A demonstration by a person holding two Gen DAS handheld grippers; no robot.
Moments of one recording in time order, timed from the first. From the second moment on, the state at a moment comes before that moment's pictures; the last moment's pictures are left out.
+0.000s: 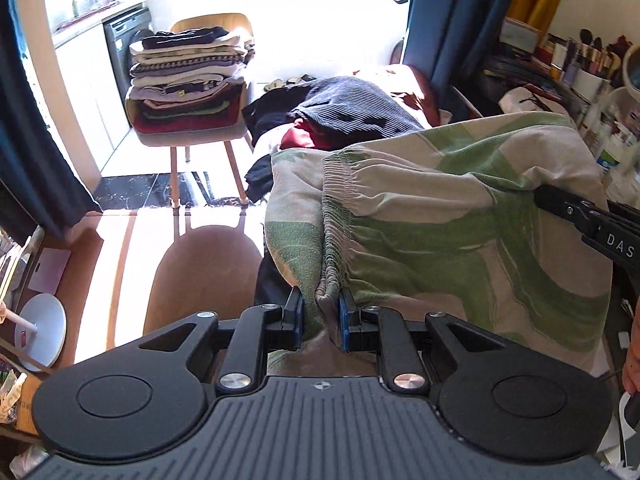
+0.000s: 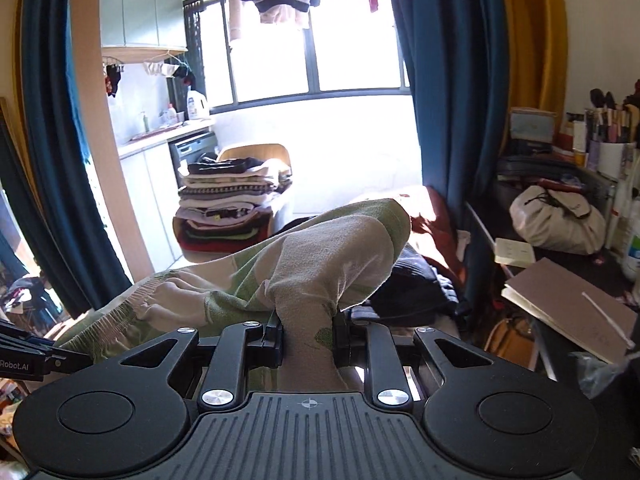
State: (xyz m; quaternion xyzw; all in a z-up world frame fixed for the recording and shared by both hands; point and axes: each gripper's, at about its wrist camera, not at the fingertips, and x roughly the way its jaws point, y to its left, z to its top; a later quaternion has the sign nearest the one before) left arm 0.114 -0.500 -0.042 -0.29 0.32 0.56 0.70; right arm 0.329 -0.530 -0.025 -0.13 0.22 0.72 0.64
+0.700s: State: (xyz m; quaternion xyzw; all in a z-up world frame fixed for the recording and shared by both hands) left arm 0.002 -0.351 -0.064 -0.32 0.30 0.58 0.69; right arm 0.219 -0.346 -0.038 -0.17 0.20 0.75 0.61
